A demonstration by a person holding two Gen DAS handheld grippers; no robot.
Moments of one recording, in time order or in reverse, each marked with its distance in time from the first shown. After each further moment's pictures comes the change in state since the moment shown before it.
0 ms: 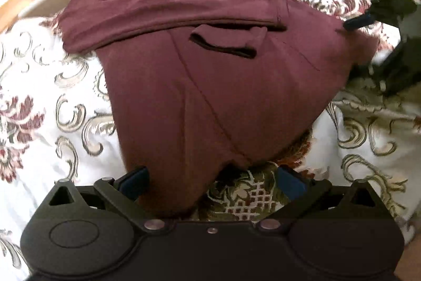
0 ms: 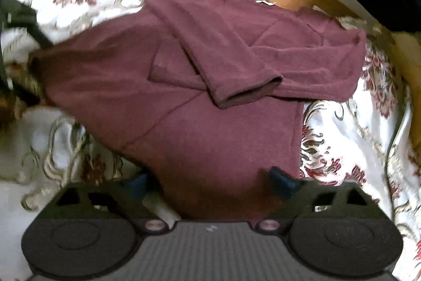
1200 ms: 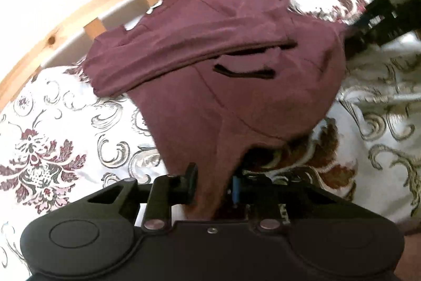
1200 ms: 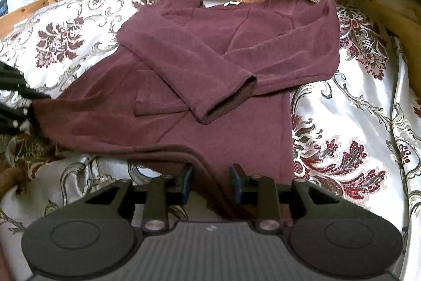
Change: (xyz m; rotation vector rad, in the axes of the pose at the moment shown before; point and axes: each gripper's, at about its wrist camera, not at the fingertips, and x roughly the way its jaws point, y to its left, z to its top) left arm -0.025 0.006 -0.005 0.119 -0.137 0.145; right arm -0.006 -0.039 0.004 0.238 -0.032 0.075
